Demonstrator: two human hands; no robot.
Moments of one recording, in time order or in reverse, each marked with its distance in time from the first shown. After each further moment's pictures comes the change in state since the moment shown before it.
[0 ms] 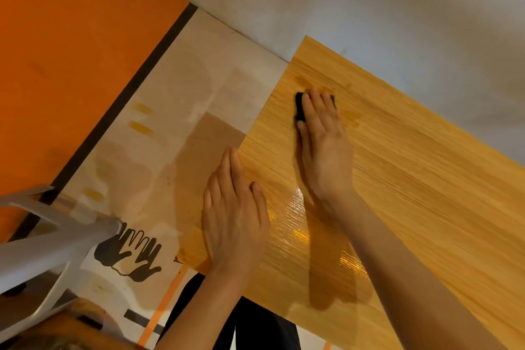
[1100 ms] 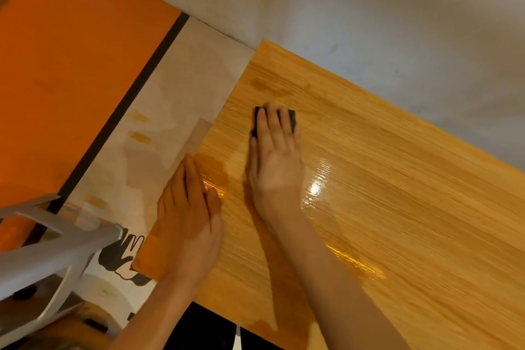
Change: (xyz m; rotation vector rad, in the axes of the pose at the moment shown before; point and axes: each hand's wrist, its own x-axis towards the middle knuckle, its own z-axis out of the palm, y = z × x) left_hand 0.003 0.007 -0.003 -0.054 -0.025 -0.063; right_hand -0.016 -0.002 0.006 0.063 0.031 0.120
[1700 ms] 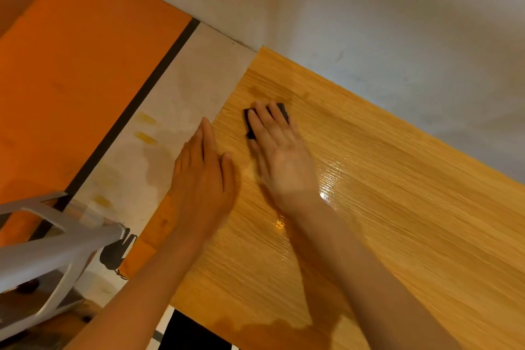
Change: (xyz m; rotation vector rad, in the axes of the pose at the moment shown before) left_hand 0.054 0.036 0.008 -0.033 0.031 0.121; right_hand 0.027 0.033 -0.017 -0.040 -0.145 -0.313
